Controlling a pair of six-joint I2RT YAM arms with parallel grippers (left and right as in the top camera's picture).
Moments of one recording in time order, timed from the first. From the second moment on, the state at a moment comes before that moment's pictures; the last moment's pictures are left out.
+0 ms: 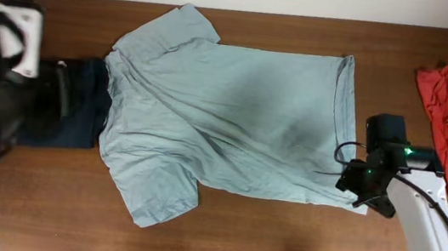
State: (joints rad) left arm -0.02 1.45 2.25 -1.68 -0.11 0.02; right arm -0.04 1.37 1.00 -1.13 0.16 0.49
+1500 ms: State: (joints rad) left arm -0.01 1.57 0.80 -1.08 0.32 -0.35; right arm -0.12 1.37 1.00 -1.11 0.05 0.45
